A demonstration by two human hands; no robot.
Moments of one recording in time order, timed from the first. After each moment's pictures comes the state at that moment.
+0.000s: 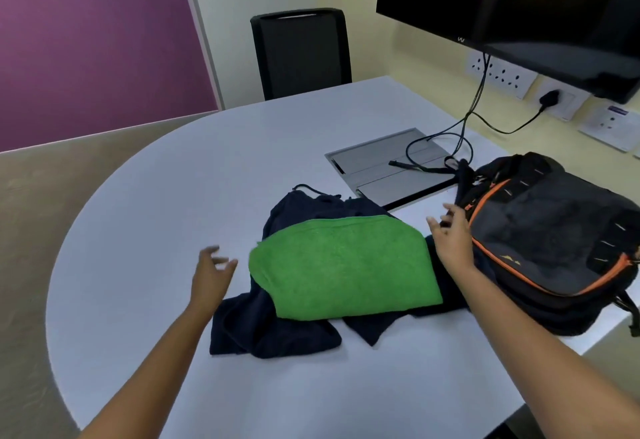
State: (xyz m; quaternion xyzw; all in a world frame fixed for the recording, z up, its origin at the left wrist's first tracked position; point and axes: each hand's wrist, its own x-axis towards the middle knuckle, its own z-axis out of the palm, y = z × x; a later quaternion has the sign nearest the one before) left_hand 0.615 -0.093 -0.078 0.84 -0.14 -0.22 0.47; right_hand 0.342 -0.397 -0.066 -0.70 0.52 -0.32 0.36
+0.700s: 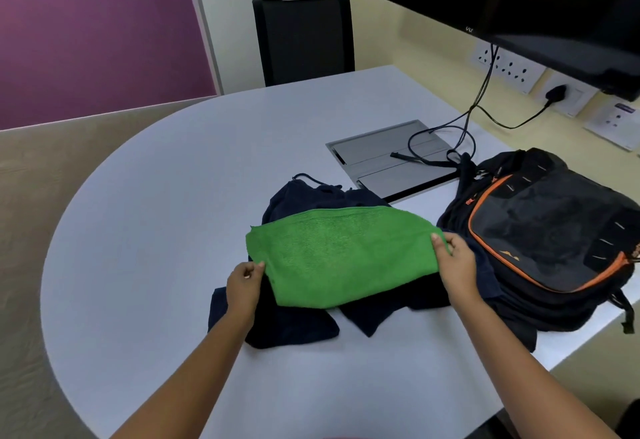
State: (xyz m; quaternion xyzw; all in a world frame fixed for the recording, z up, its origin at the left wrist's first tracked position) left_hand 0.563 -0.116 -0.113 0.79 -0.03 -0.25 0.56; right_hand 0.321 -0.353 -0.080 -0.65 0.51 -0.34 0.44
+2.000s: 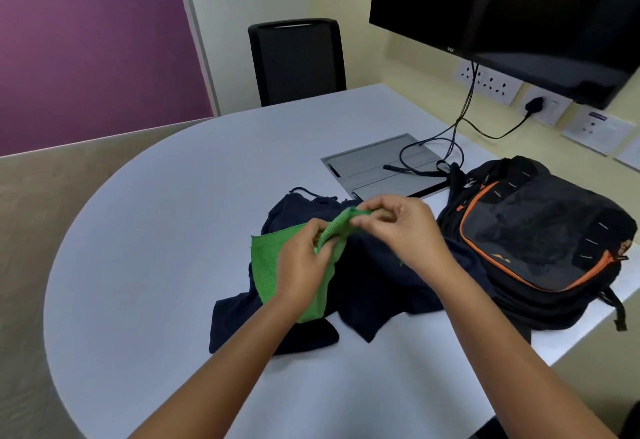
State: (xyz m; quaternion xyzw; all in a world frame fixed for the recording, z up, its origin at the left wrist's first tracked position) left_hand 0.494 -0.157 0.002 0.75 -0.39 -0.13 0.52; right_hand 0.376 -0.254 0.082 -0.78 0.28 -0.27 0.49
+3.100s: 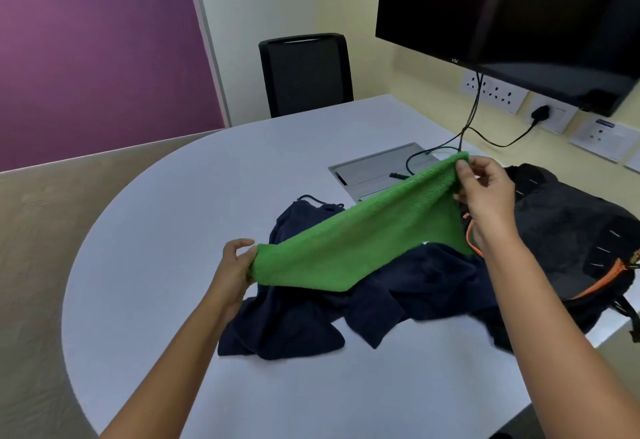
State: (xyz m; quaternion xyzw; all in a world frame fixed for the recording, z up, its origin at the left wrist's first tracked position) left_hand 0.569 -0.096 -0.016 0.67 -0.10 -0.34 0.65; right_hand 0.341 -0.354 0.076 -0.60 0.38 -0.51 0.49
